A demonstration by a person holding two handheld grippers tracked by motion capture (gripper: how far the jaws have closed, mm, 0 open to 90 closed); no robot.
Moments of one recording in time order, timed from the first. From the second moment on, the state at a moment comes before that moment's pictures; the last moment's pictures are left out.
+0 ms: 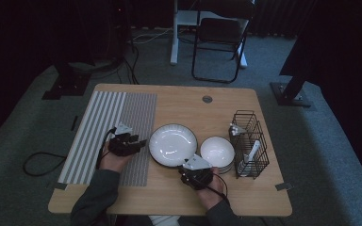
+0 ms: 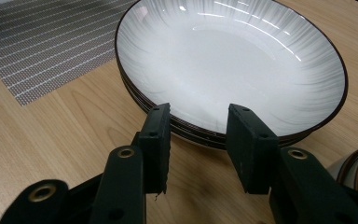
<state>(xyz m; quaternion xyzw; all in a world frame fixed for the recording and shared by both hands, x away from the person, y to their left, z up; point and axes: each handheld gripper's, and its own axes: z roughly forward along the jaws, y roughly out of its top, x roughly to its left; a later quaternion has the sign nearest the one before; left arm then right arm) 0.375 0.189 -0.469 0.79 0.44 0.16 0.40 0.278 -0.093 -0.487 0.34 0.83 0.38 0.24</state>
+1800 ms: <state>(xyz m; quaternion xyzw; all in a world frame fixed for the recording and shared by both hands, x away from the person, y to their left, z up) 0.458 0.122 -0.477 0.83 0.39 0.13 0.37 0.278 -0.098 -0.492 0.37 0.81 0.39 0.24</state>
